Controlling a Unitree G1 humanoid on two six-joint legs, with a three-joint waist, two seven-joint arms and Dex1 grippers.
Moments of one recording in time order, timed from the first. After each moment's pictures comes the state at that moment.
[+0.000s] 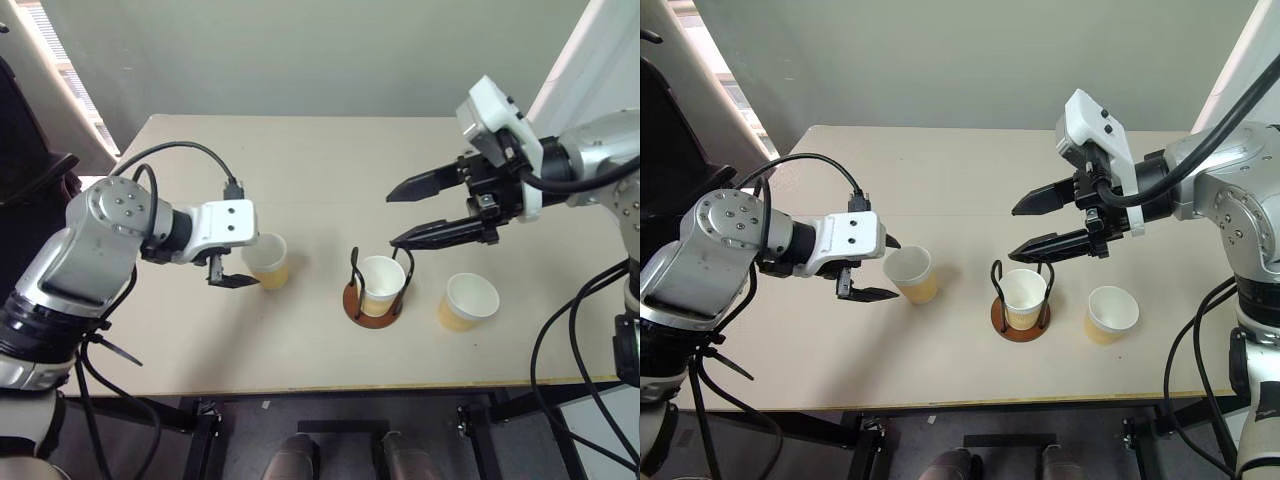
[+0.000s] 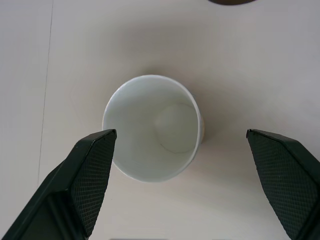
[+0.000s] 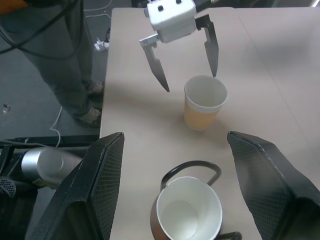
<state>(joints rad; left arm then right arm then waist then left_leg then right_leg) -0.76 1.07 -0.27 -0.14 -0.03 0.47 -1.30 -1.12 -0.86 0.12 -0.30 0.59 1.12 1.30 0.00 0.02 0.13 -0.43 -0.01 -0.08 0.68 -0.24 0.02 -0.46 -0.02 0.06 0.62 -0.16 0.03</state>
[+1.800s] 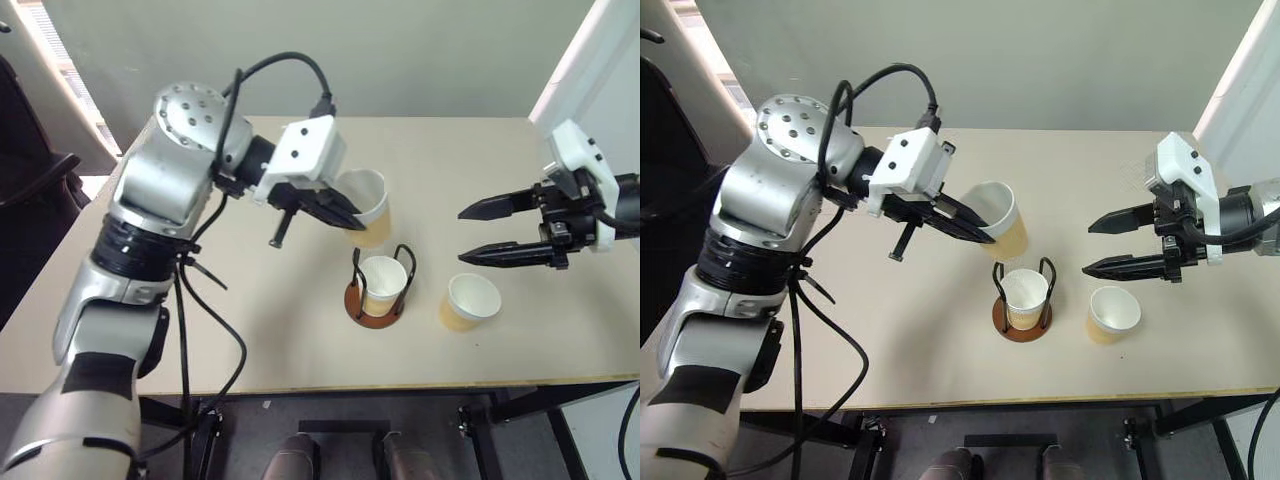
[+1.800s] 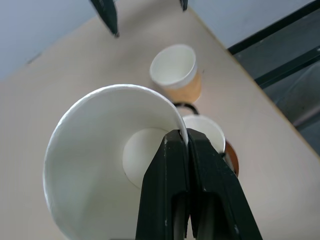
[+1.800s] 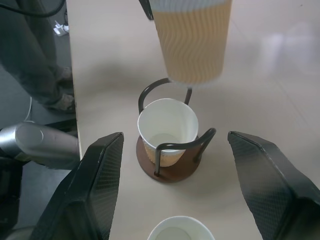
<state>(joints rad) -1.23 0.65 -0.32 0.10 -0.28 0.35 -1.57 -0.77 -1.17 -0.07 -0.32 0.67 0.94 1.29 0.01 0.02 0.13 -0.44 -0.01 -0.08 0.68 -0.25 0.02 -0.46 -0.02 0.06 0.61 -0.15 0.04</state>
